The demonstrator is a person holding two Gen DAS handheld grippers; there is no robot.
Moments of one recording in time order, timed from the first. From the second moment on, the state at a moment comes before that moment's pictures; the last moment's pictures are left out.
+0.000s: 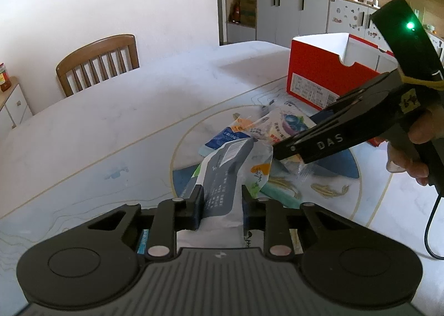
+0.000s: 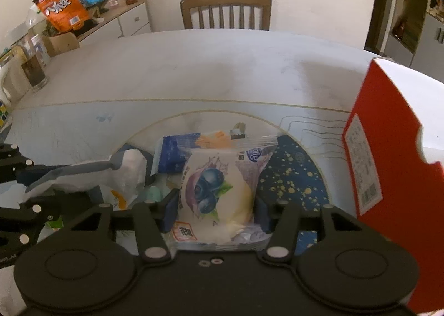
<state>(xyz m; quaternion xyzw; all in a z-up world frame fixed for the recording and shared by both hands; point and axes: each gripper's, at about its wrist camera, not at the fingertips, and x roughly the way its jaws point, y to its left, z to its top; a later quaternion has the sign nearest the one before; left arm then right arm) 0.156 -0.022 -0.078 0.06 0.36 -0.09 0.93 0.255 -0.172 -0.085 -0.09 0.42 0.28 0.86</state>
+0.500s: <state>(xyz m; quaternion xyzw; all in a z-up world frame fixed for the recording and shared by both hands) 0.141 -0.021 -0.055 0.02 0.34 -0.09 0.94 0.237 -0.197 -0.049 -0.07 0.41 0.28 0.87</state>
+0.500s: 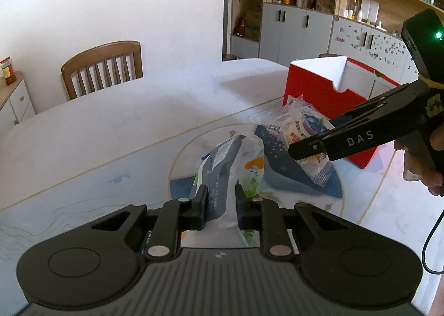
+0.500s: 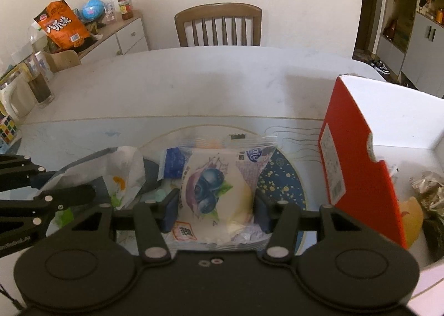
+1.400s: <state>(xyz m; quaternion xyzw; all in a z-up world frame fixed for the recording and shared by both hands) 0.106 -0.058 0.012 0.00 0.29 -0.13 0.95 0.198 -0.247 0.007 -0.05 0.39 0.28 0.88</state>
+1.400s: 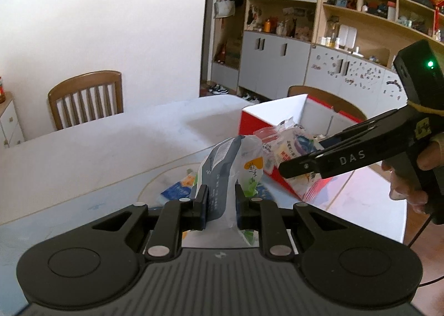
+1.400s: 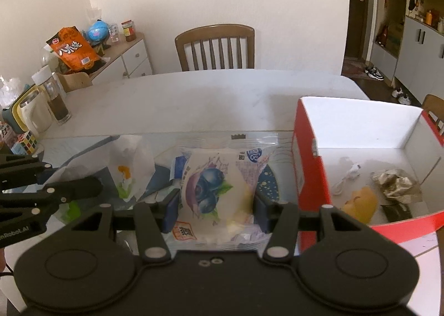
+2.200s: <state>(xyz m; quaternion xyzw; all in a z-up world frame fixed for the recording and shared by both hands) 0.143 -0.132 0.033 0.01 0.27 -0.18 0.95 0.218 -0.332 0.032 -0.04 0.38 0.25 0.89</state>
